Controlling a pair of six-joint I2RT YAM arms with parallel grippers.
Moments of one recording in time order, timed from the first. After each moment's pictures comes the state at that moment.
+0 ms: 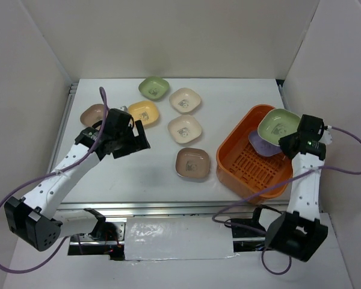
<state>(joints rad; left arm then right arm) -0.47 1.19 1.22 -0.90 -0.11 -0.74 -0.37 1.01 1.03 -0.82 0.14 0.84</state>
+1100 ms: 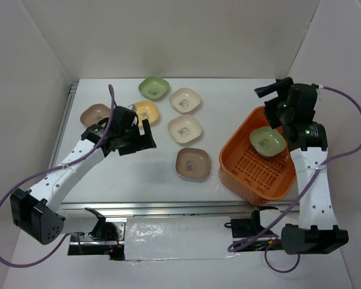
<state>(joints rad) -0.48 1.26 1.20 -0.83 -0.01 -0.69 -0.07 1.10 1.38 -0.70 0.02 1.06</state>
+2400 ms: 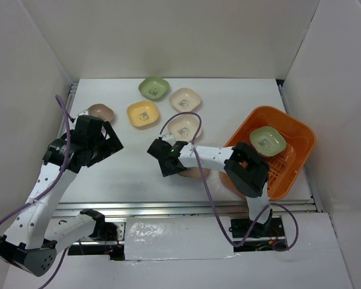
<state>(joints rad) -0.32 0.99 1.21 -1.12 -0.25 -0.79 1.01 1.93 1.36 -0.64 0.34 0.66</state>
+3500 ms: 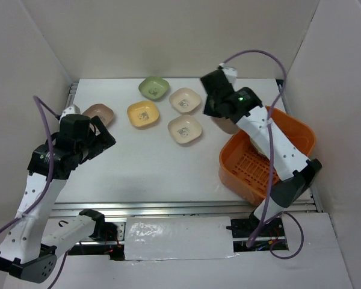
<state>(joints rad) -0.28 0.92 1.32 -1.14 -0.30 -0.78 0.69 1.62 1.92 -1.06 0.46 0.65</state>
